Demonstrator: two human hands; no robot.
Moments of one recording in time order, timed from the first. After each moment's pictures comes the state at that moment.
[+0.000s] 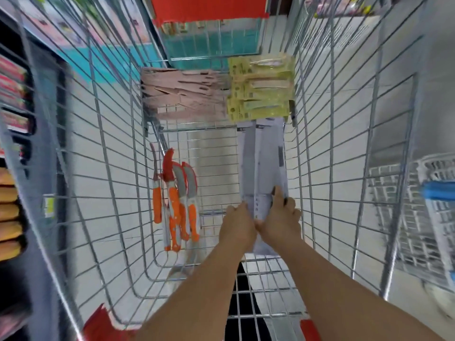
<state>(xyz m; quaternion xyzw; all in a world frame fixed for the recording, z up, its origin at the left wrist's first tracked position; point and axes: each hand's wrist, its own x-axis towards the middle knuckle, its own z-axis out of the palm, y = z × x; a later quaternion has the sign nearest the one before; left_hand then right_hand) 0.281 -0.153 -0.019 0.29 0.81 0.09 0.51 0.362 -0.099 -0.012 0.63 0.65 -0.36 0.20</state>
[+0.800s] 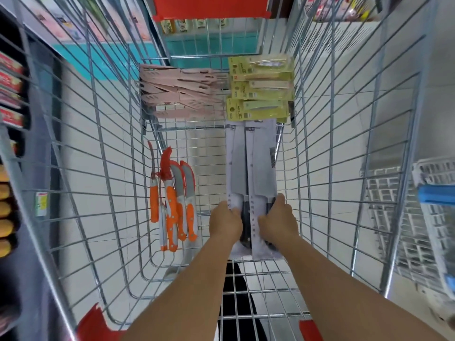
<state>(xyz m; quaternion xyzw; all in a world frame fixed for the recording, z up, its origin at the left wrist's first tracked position) 0.267 -0.153 -0.022 0.13 0.85 0.14 0.49 0.360 -0.093 -0.016 0.67 0.59 -0.40 0.19</state>
